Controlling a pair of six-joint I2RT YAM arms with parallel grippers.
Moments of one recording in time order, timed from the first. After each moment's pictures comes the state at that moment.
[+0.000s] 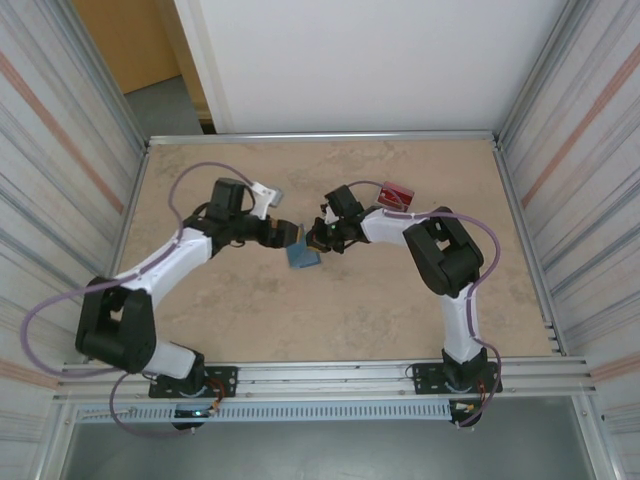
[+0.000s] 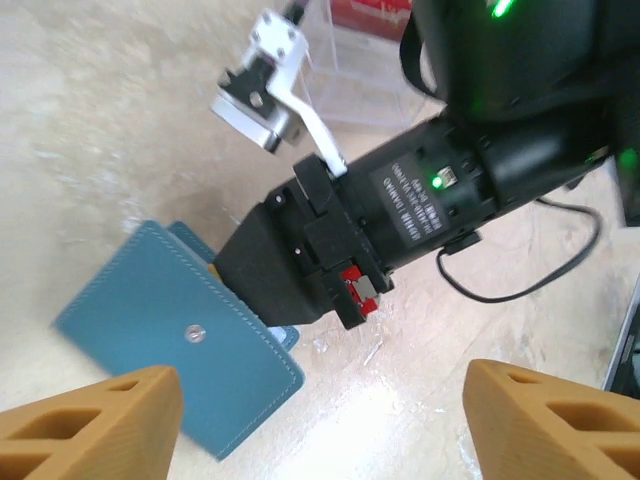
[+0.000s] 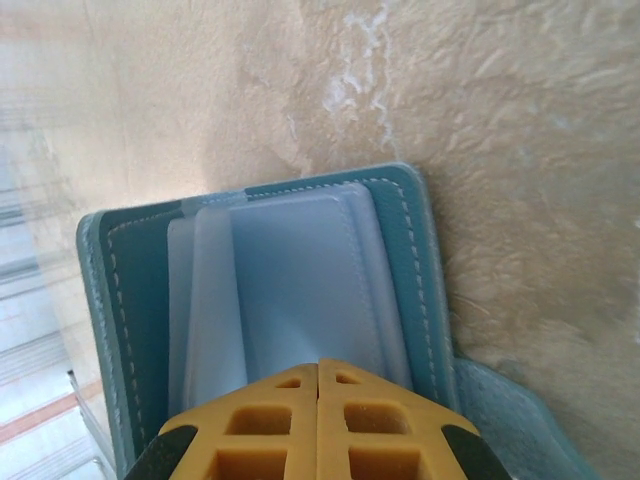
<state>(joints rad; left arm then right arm) -0.34 1.41 0.96 -0.33 0.60 -0.10 0.62 2.08 1.30 -0.16 -0.50 0.88</state>
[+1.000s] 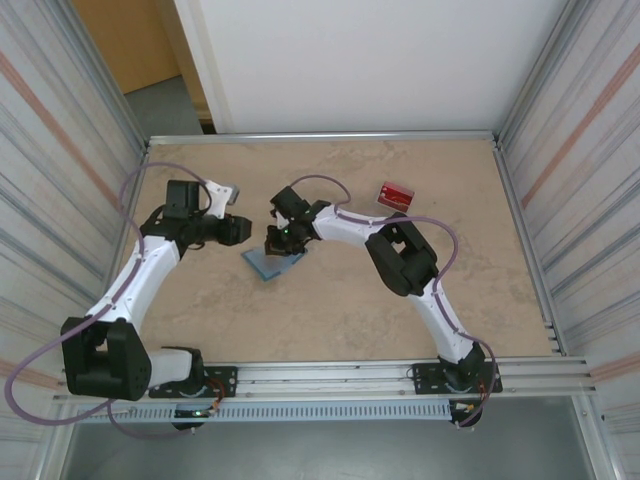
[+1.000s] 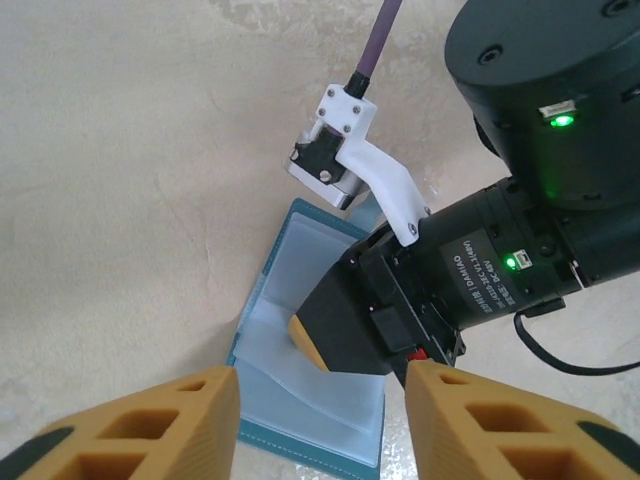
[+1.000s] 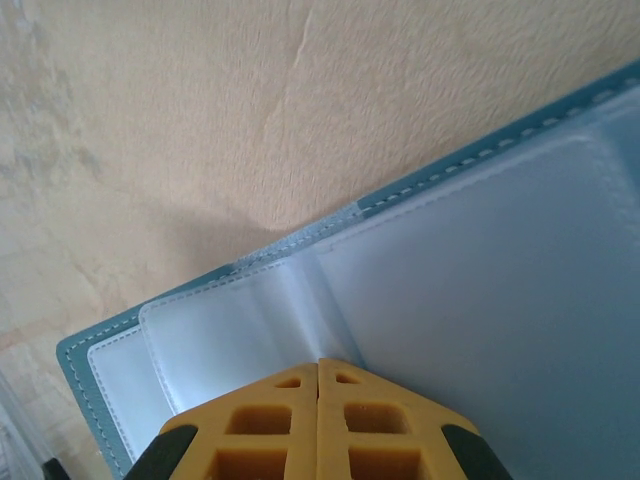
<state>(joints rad) -0.12 1.26 0.95 -0.56 0.45 0.07 0.82 2.34 1.79 -0.48 -0.40 0.75</state>
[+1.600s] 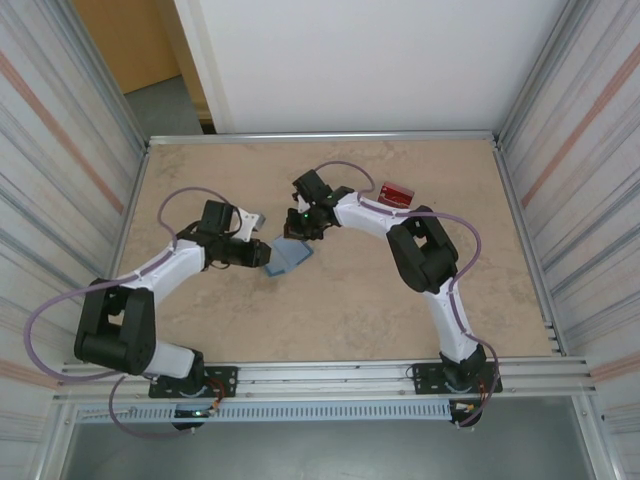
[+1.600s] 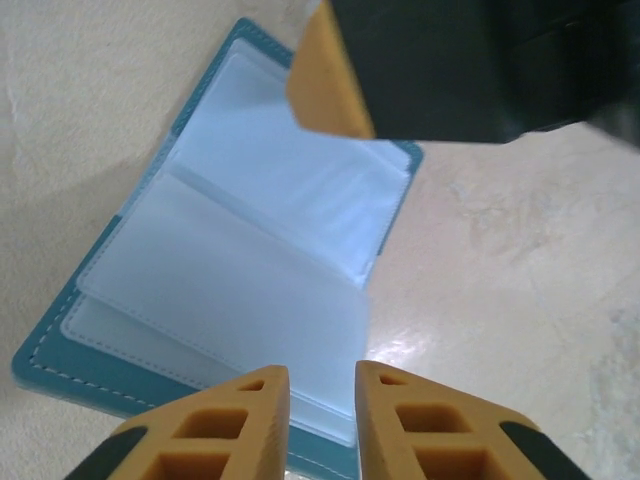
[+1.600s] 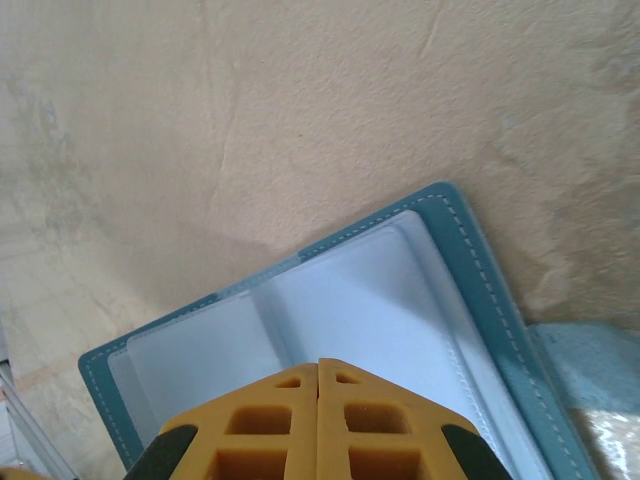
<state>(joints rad) -0.26 1.42 0.78 -0.40 0.46 -0.06 0.72 2.22 1.70 -0.49 -0.39 0.75</state>
